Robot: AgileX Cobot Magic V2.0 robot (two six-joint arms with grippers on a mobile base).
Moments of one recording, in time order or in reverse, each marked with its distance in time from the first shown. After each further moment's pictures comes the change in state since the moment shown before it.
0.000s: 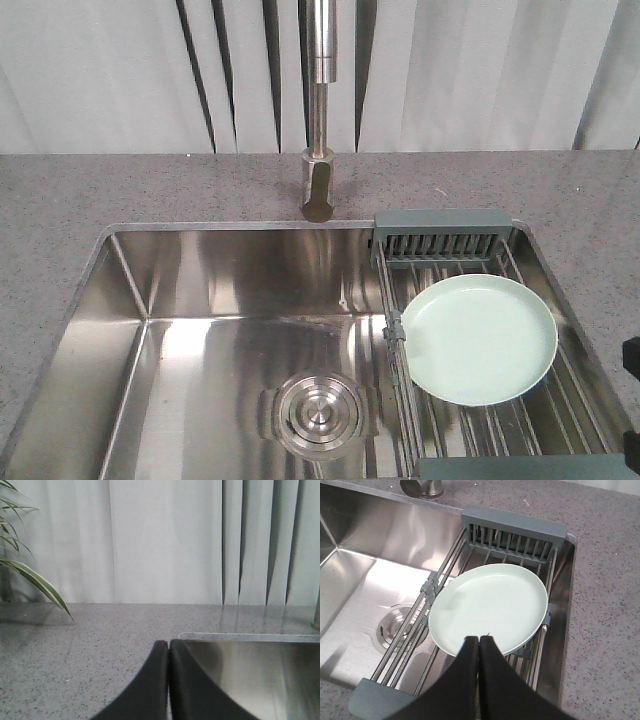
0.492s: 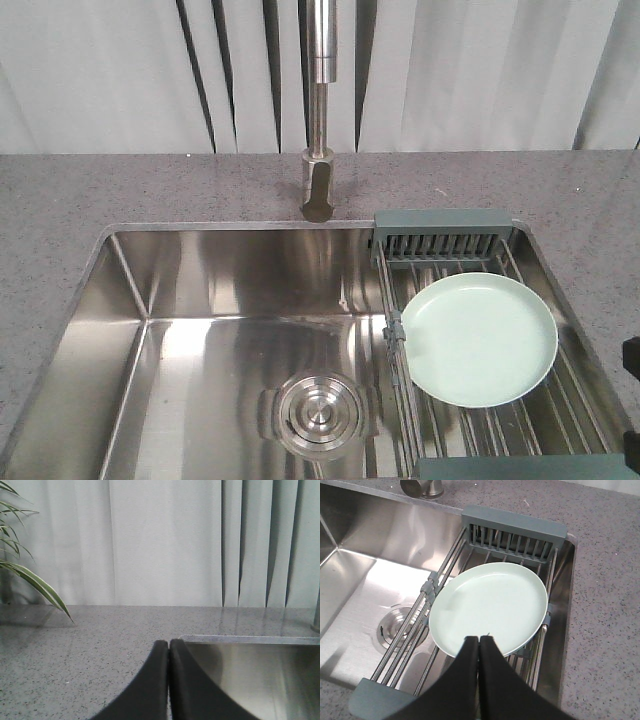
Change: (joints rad) left arm 0.000 0.000 0.000 0.000 -0.005 0.000; right arm 0.000 0.000 0.000 0.000 0.000 0.000
